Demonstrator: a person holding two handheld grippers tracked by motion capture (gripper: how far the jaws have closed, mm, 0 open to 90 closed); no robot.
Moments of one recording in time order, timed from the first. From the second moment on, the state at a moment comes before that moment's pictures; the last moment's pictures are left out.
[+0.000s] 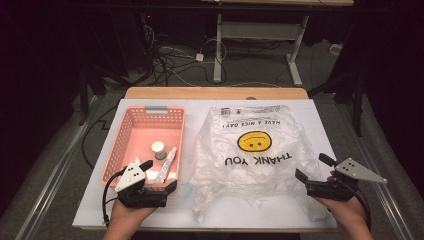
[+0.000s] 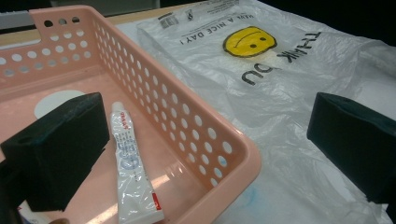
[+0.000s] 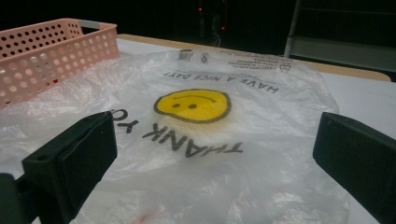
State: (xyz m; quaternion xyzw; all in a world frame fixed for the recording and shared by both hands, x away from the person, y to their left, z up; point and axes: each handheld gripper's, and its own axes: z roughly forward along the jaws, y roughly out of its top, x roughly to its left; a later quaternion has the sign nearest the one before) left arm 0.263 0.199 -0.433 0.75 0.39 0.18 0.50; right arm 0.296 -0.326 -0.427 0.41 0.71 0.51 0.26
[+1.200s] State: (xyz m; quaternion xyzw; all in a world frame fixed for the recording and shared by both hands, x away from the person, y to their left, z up) left arm 0.268 0.202 -0.430 0.76 0.40 0.16 0.49; right arm 0.373 -0.355 -0.441 0.48 0.72 0.43 0.25
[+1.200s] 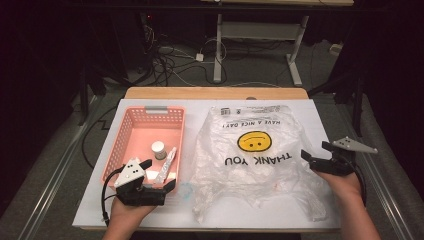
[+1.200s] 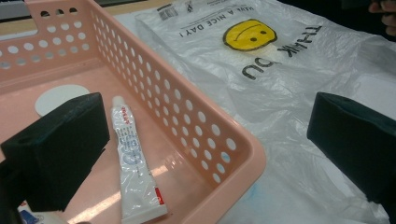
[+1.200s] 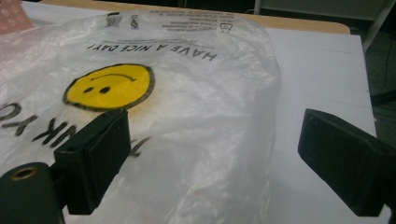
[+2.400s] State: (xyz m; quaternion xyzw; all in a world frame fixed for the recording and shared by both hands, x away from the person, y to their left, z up) left arm 0.265 0.192 -0.431 0.77 0.37 0.17 0.49; right arm 0.473 -0.354 -0.479 0.48 0.79 0.35 0.17
